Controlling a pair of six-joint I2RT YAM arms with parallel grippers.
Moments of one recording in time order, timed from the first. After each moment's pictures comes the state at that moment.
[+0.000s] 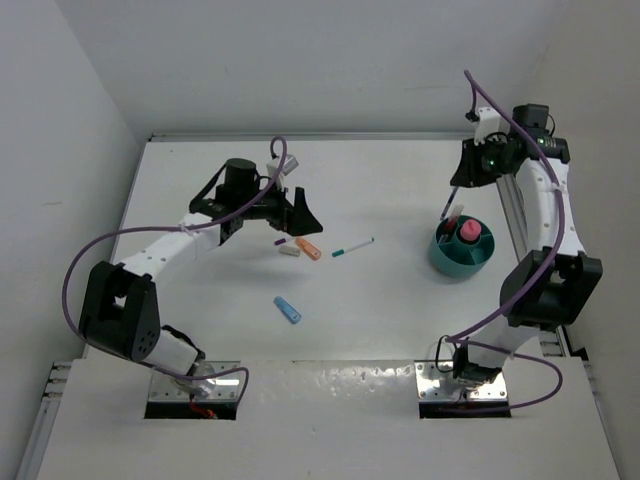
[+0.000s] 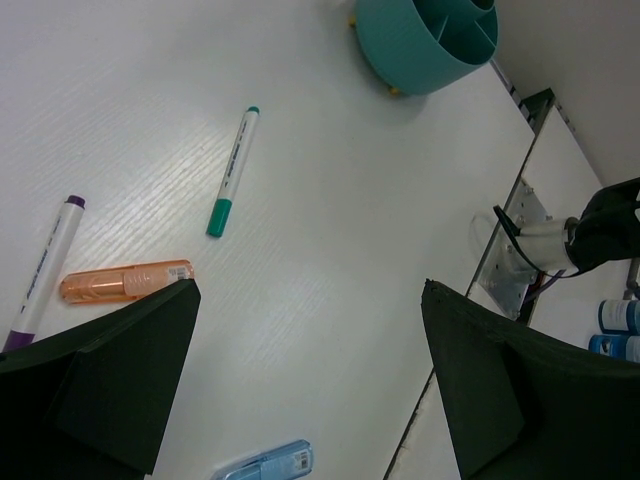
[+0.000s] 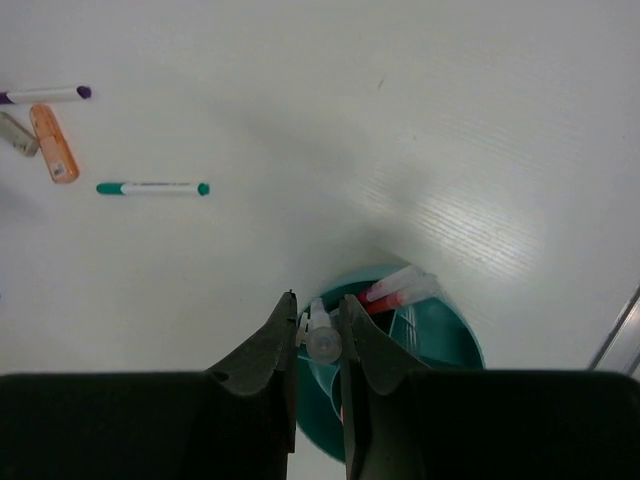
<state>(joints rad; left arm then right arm) -0.37 1.46 1.06 -0.12 0.72 -0.24 -0.20 1.66 1.62 -0.91 -0.52 -0.38</state>
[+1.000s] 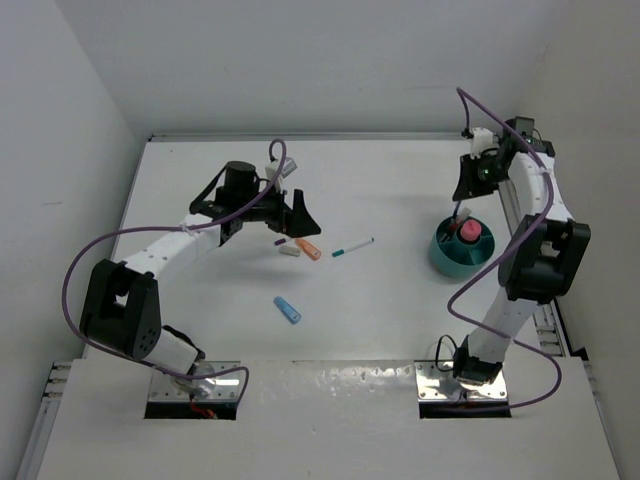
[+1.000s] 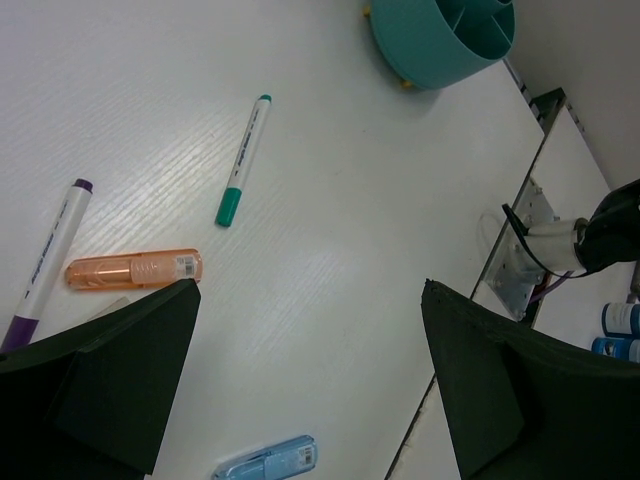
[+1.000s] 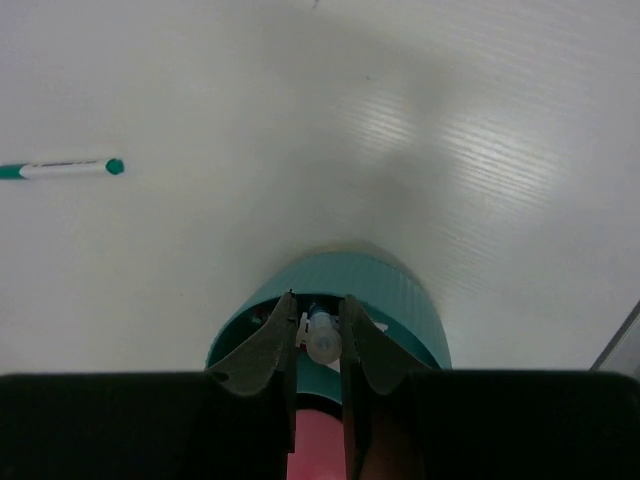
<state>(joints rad) -0.36 1.48 1.04 -0.12 0.71 -0.24 -0.23 1.86 1.62 -0.91 -0.45 -0.42</state>
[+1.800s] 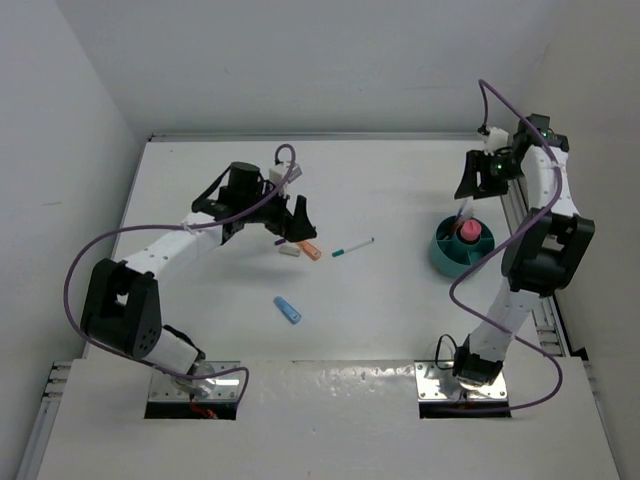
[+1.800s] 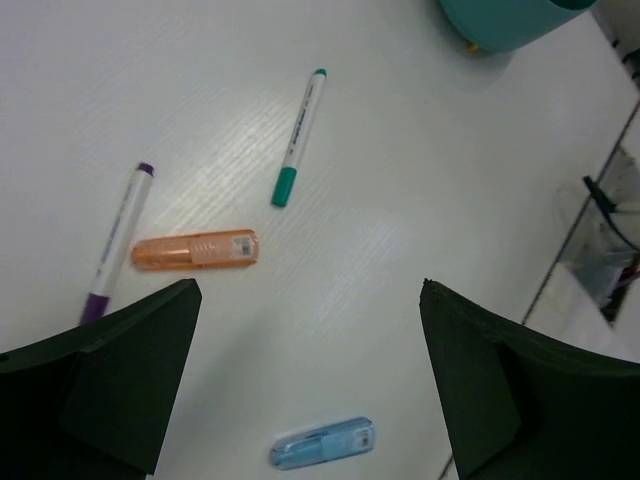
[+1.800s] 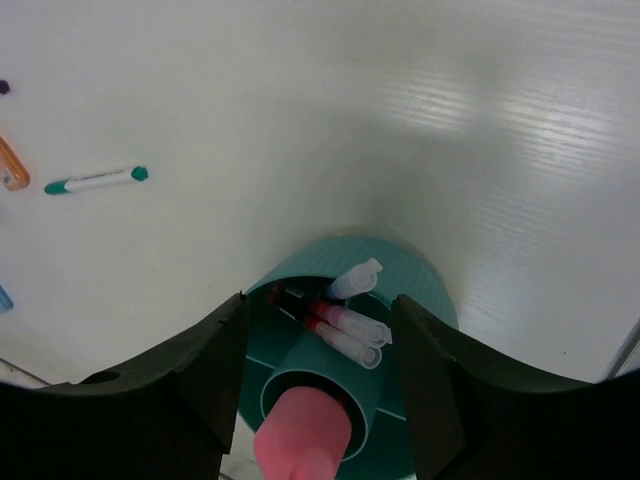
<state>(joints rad) -0.37 1.48 1.04 -0.17 0.65 -0.13 -0.30 1.95 1.74 -1.03 -0.50 -0.36</state>
